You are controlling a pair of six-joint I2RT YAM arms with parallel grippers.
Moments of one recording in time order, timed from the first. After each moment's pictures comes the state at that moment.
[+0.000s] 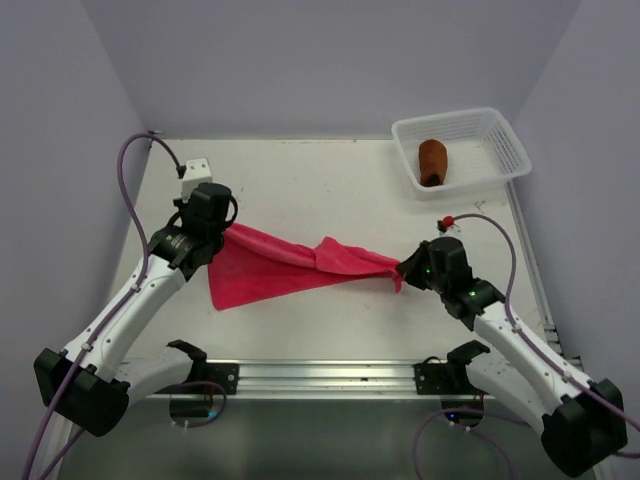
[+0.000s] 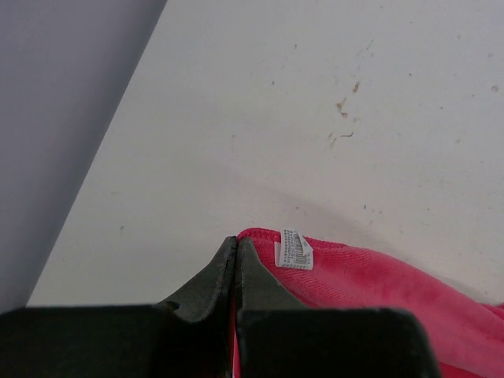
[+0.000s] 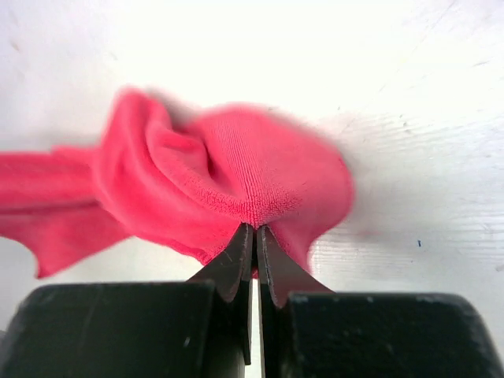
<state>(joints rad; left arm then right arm) -0.43 1.08 1.02 -0.62 -0.73 -0.37 0.47 0.92 0.50 -0.29 0.08 0.76</state>
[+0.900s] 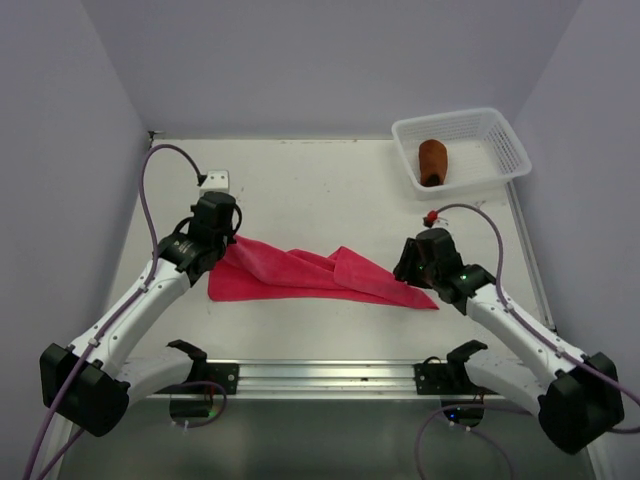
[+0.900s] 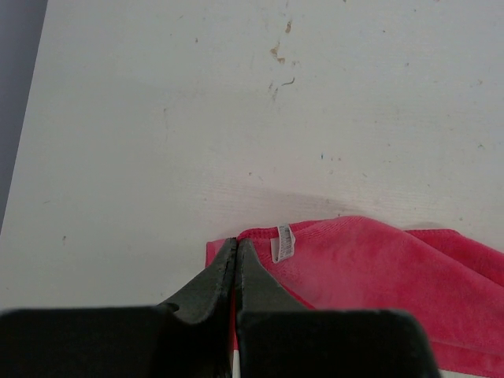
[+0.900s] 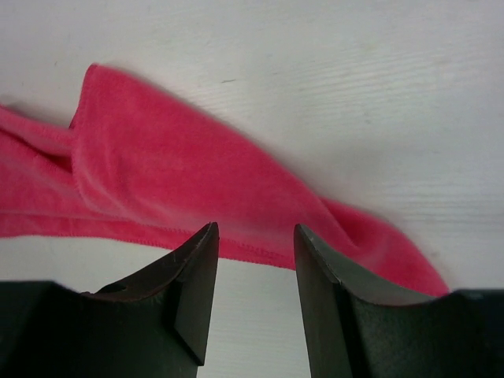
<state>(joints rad) -0.43 1.08 0.92 -0.54 -0.53 -0.28 0.43 0.92 0.59 -0.49 0.14 0.66</state>
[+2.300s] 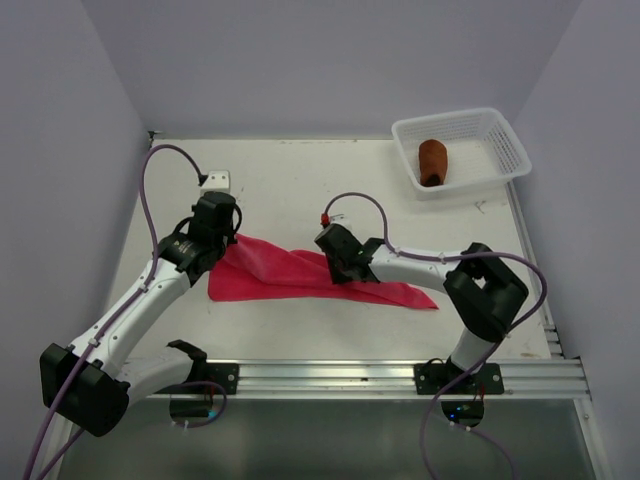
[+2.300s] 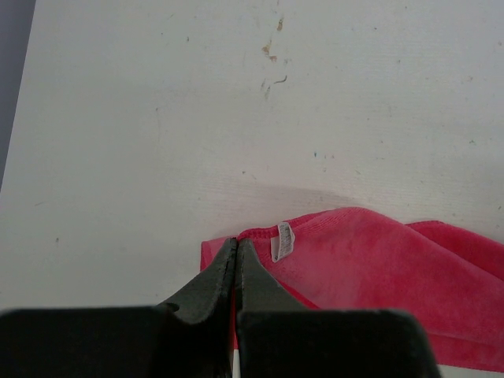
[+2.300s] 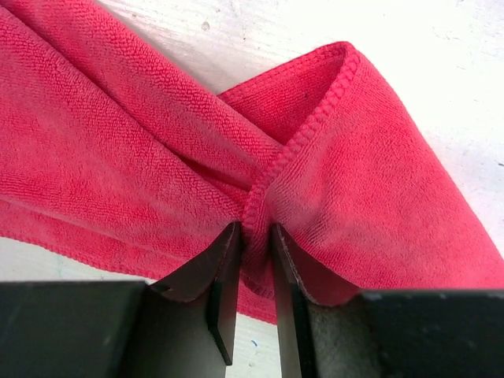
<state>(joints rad) -0.43 1.08 0.92 -0.54 -0.51 -0.28 0.88 1.73 1.03 -0.35 0.29 0.53</state>
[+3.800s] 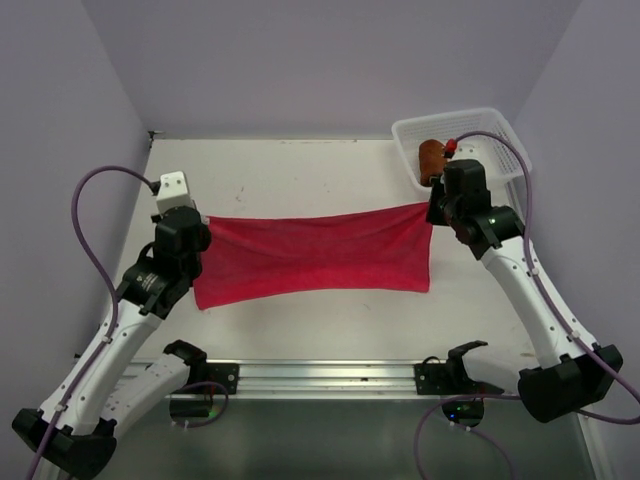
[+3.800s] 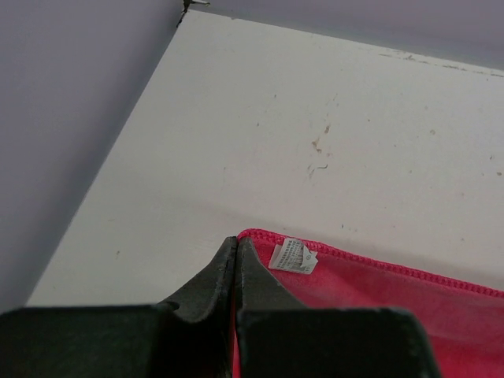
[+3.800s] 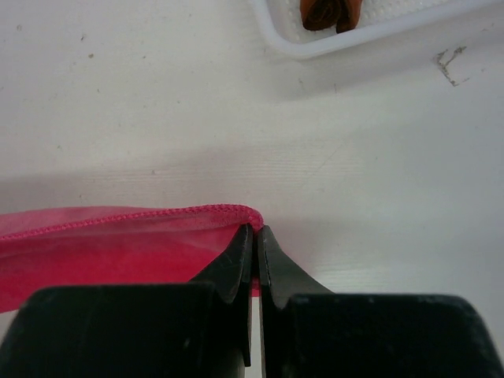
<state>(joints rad) -0.43 0.81 0.90 -0.53 -0.70 -0.28 0.32 1.17 1.21 -0.71 0.27 0.30</state>
